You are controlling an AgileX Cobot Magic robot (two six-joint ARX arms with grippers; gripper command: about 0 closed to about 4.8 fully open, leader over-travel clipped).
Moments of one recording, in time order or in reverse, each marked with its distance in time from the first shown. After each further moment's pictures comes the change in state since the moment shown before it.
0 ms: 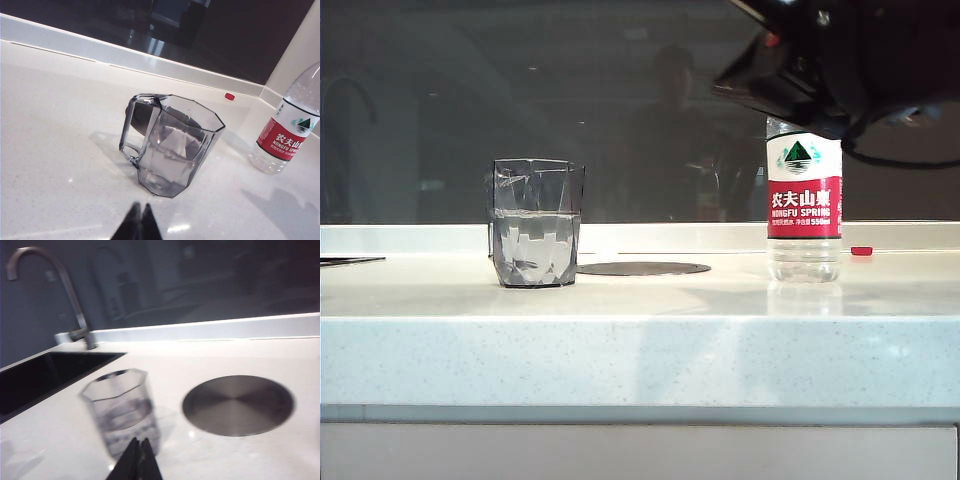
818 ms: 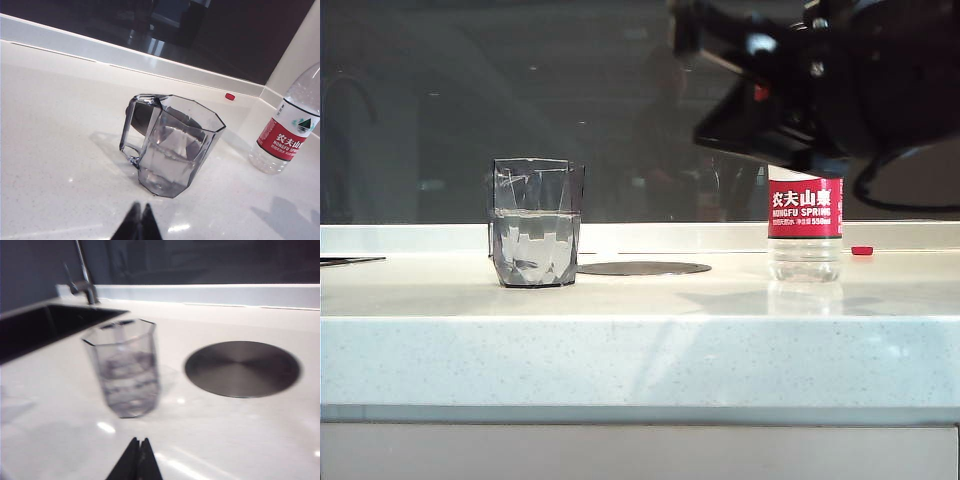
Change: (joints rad) left arm 0.000 0.000 0.000 0.000 0.000 0.000; right arm 0.038 -0.011 -0.001 -0.156 0.008 -0.041
